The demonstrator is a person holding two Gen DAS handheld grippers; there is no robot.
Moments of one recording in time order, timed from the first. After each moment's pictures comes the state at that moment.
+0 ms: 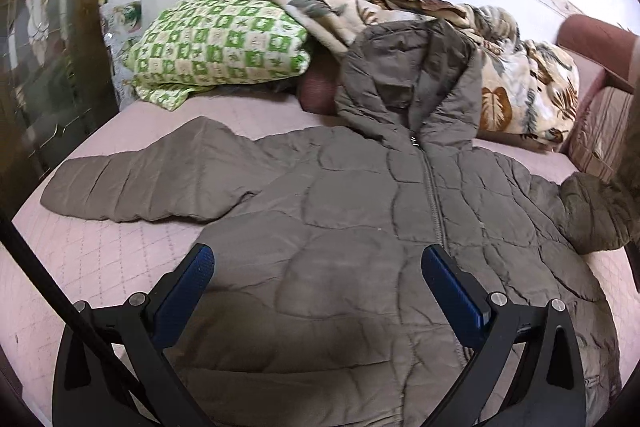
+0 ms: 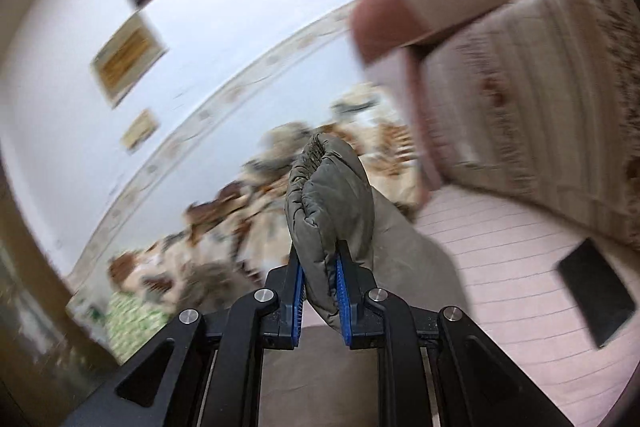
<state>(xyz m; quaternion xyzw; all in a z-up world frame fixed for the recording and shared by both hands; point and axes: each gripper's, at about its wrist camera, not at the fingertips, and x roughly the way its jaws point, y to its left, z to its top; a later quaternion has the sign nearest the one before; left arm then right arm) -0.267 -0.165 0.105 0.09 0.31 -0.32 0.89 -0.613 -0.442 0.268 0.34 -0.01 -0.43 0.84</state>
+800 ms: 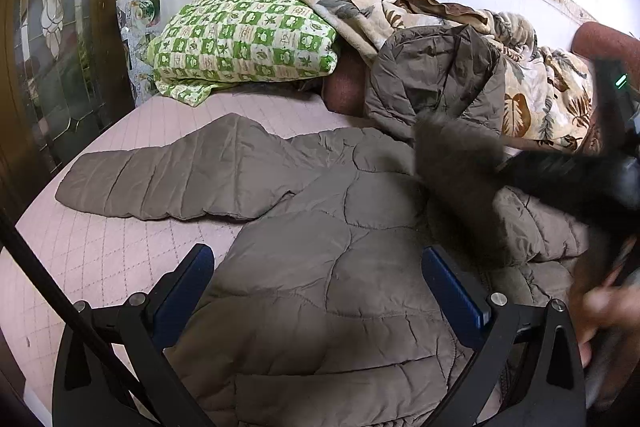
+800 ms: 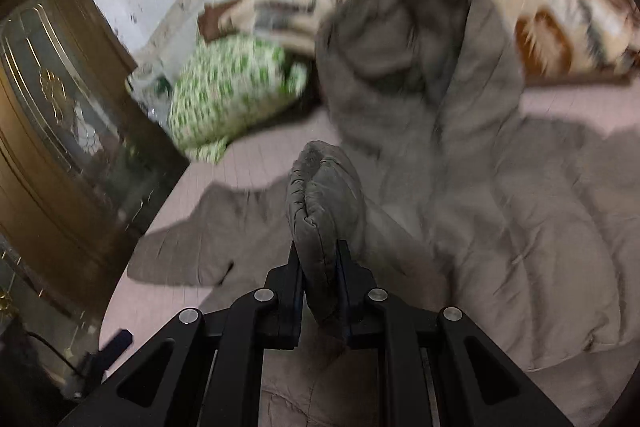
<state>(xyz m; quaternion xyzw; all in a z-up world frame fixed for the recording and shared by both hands) -0.249 -0.140 0.103 0.09 0.31 -0.30 0.90 -0.296 -0.321 0.102 0.32 0.28 -0.15 0.89</state>
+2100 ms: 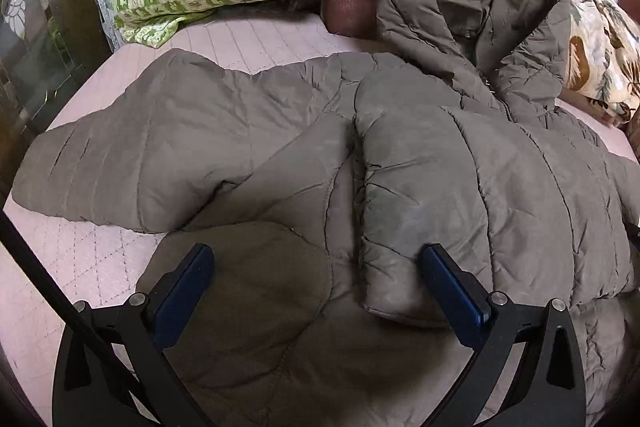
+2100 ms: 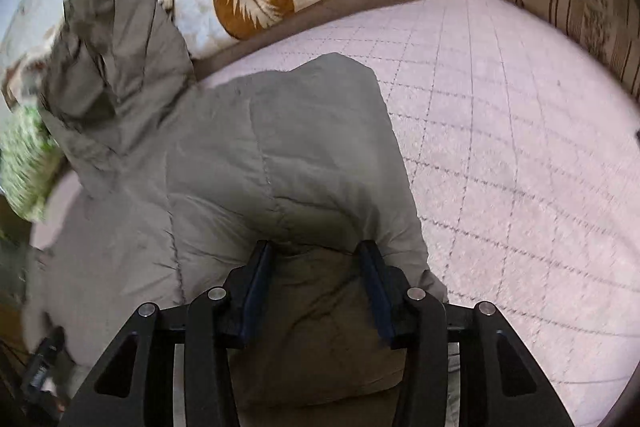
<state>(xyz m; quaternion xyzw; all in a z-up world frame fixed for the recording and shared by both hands) -0.164 -0.246 0.033 0.15 0.43 -0.26 0.85 -0.436 -0.487 0.040 0.37 0.36 -0.42 0.74</state>
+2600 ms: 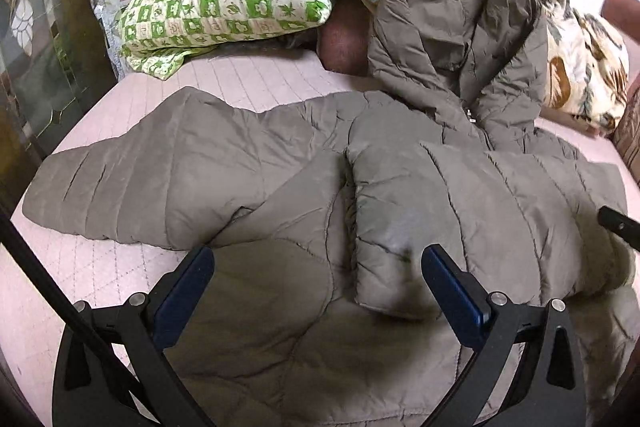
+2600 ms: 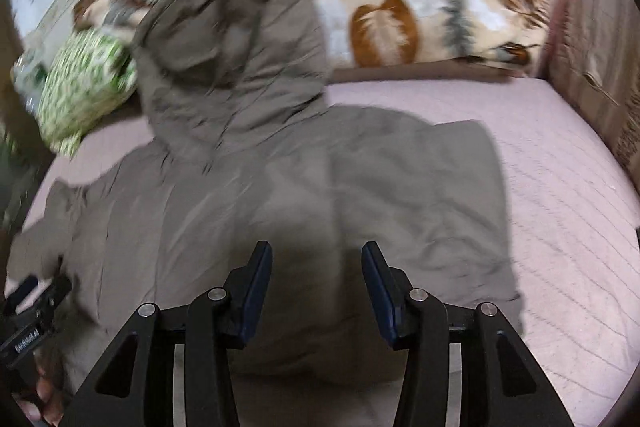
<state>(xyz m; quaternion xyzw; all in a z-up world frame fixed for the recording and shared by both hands) -0.181 -0.232 0.059 0.14 0.38 -0.27 0.87 -0.371 -0.416 0.080 0.24 0.37 -0.36 0.82</state>
